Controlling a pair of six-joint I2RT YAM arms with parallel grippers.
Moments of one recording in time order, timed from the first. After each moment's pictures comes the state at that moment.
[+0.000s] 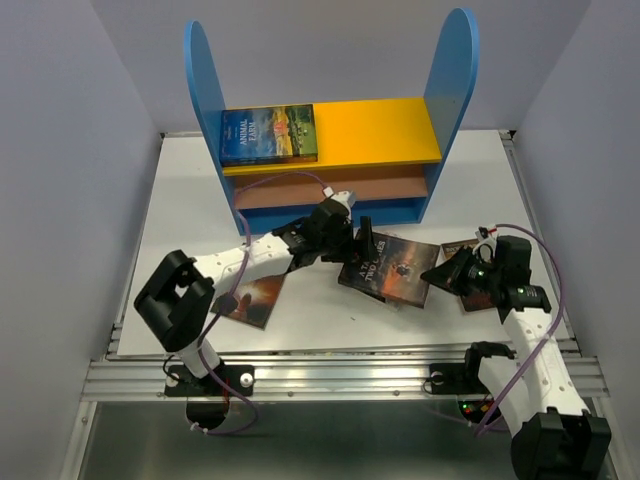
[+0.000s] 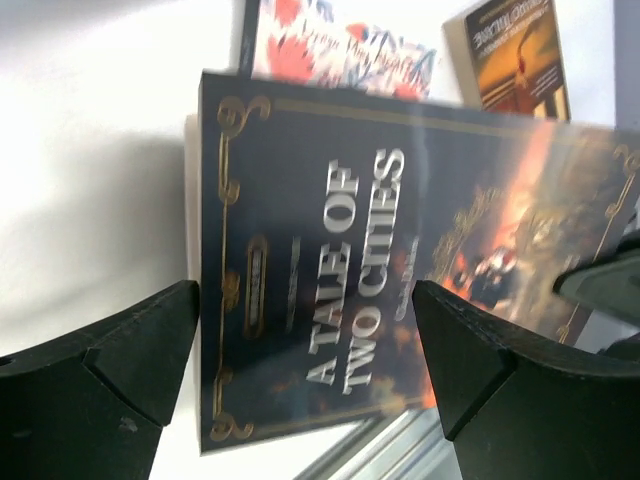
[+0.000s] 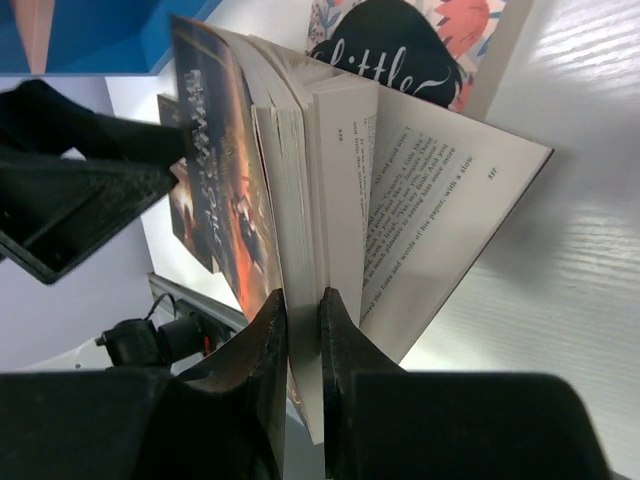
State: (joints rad) left arm -0.85 1.65 1.09 -0.14 0.08 -0.73; right arm -0.10 0.75 0.50 -0.51 -0.70 0.65
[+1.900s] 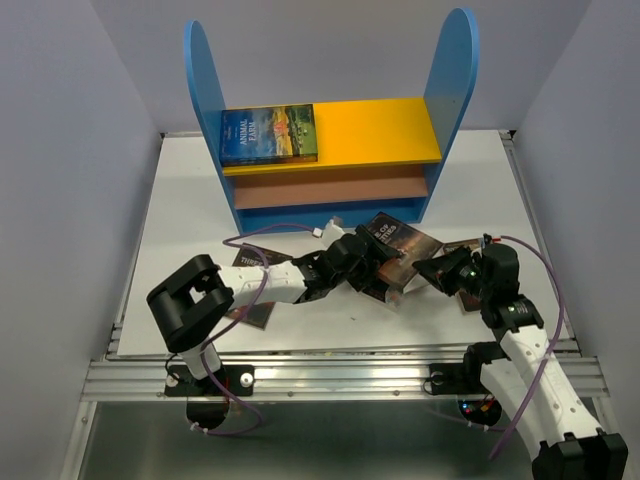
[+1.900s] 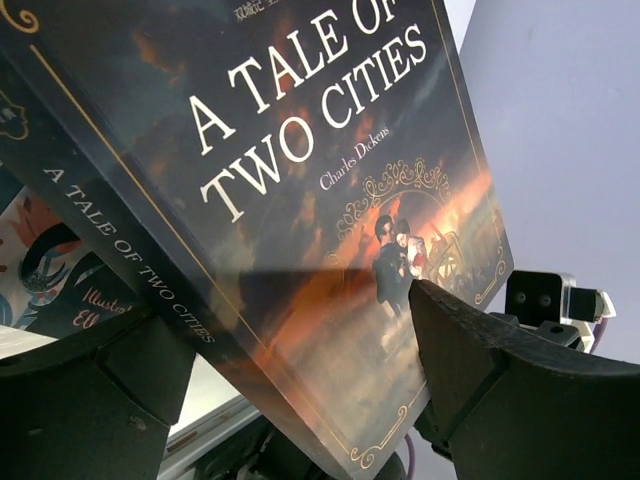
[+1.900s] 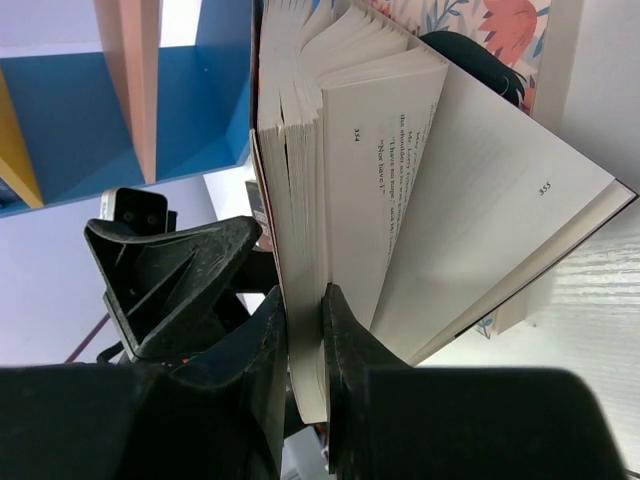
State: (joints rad) left arm -1.04 1.66 0.92 0.19 -0.20 -1.55; right arm 0.13 0.60 0.41 -0.30 -0.42 1.17
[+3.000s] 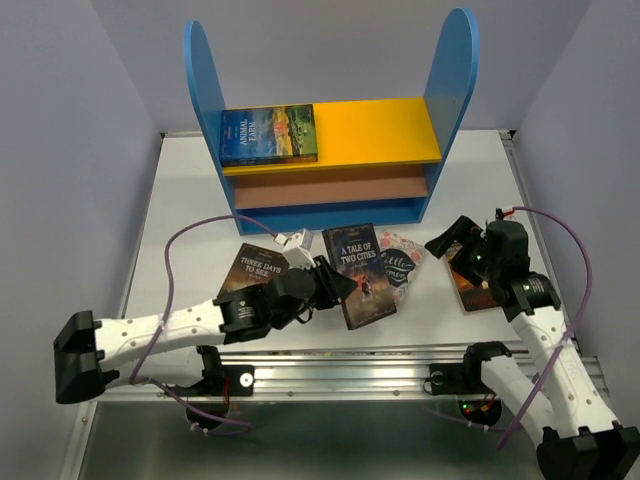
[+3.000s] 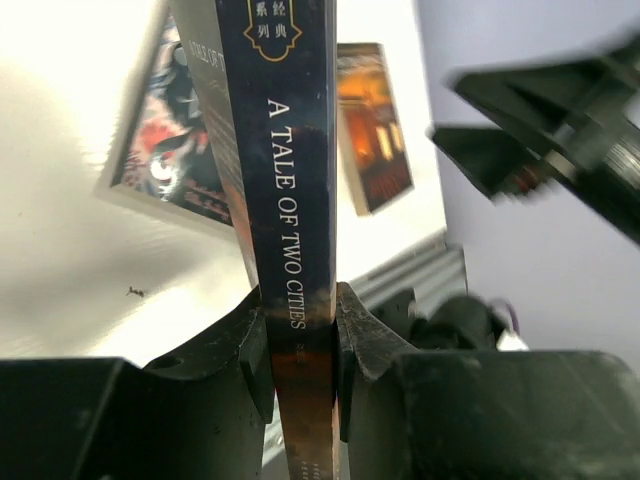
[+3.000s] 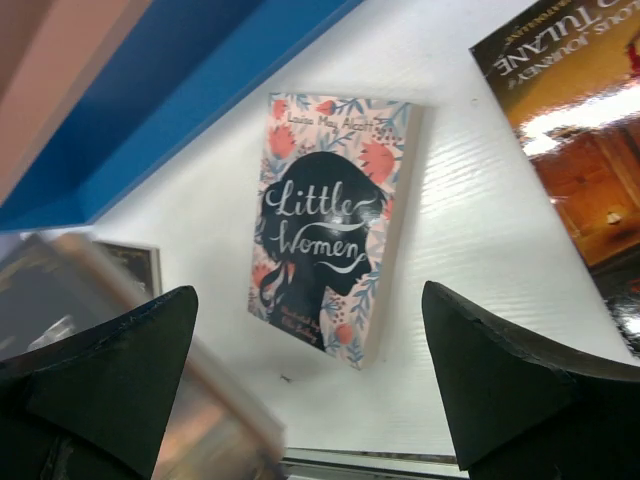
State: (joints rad) left arm -1.20 1.07 0.68 -0.05 -0.42 -1.19; right arm 0.15 0.72 0.72 -0.61 -0.11 0.77
